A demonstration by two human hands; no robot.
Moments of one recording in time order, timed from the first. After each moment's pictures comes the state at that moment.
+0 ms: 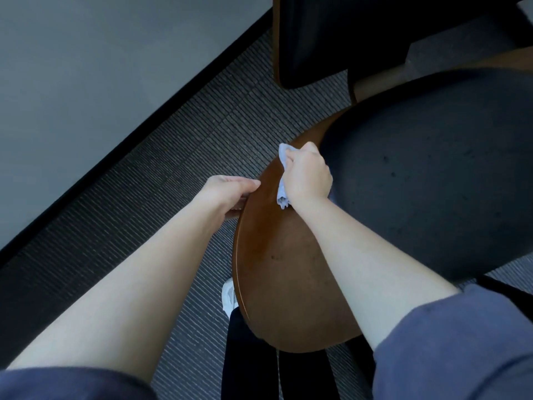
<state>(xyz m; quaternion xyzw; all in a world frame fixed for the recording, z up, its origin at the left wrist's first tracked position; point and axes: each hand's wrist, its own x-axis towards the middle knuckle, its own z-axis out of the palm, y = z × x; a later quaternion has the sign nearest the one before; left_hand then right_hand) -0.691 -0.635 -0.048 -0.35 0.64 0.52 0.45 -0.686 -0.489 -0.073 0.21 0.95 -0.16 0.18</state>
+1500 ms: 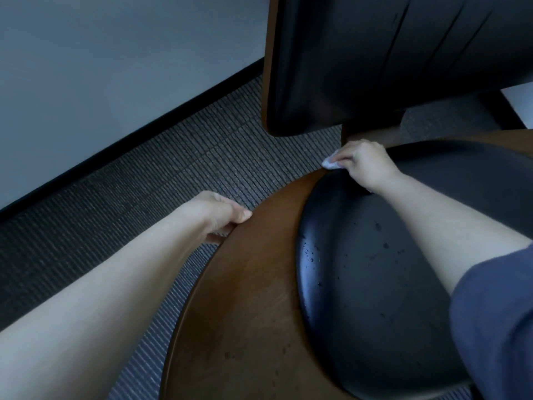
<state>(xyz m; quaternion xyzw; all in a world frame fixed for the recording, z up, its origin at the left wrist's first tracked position) -0.747 -0.602 -0.094 -0.31 0.67 0.46 0.50 -0.812 -0.296 -0.150 -0.07 0.96 -0.13 0.22</state>
